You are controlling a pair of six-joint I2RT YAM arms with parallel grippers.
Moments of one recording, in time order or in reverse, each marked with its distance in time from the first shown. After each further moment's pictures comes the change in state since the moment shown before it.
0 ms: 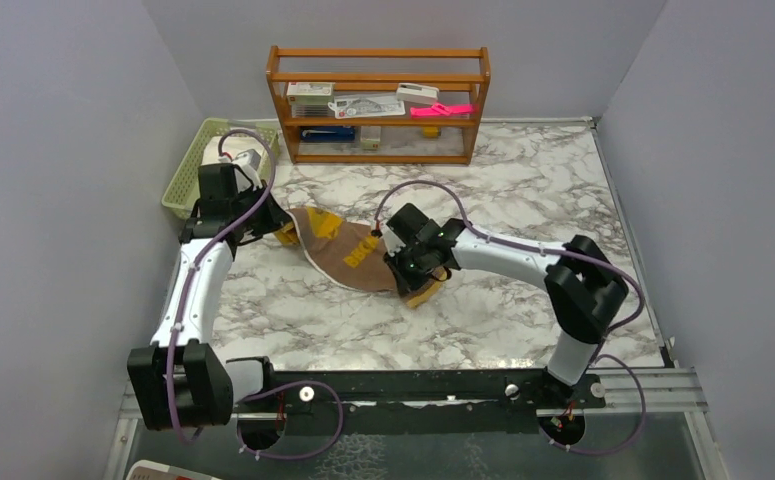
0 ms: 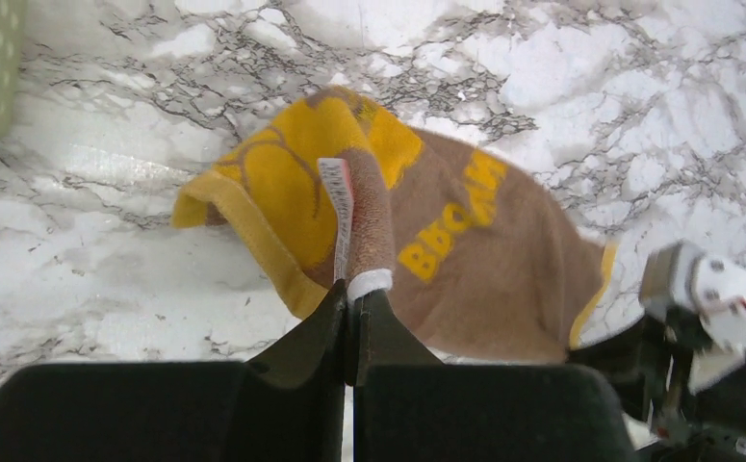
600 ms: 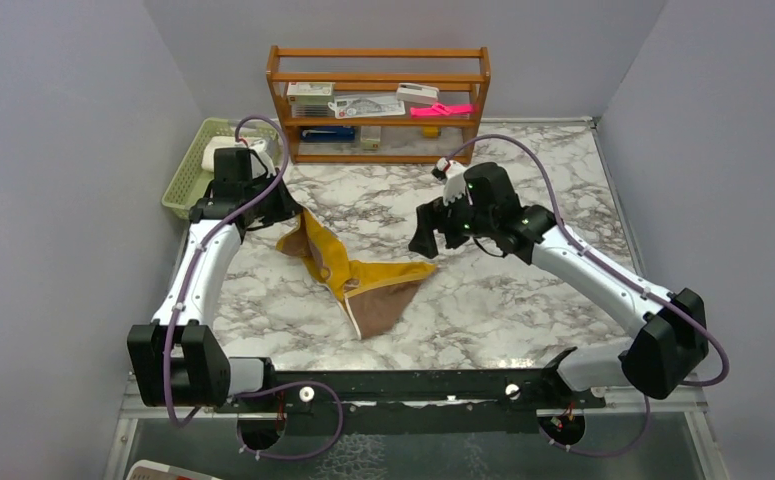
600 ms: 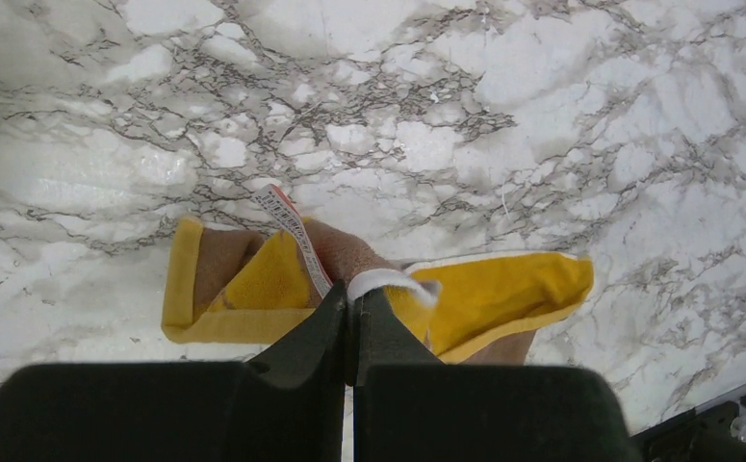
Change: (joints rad) left arm -0.087 0.052 0.124 -0.068 -0.039 -0.010; right arm -0.228 -0.433 -0.079 0.100 -0.213 0.103
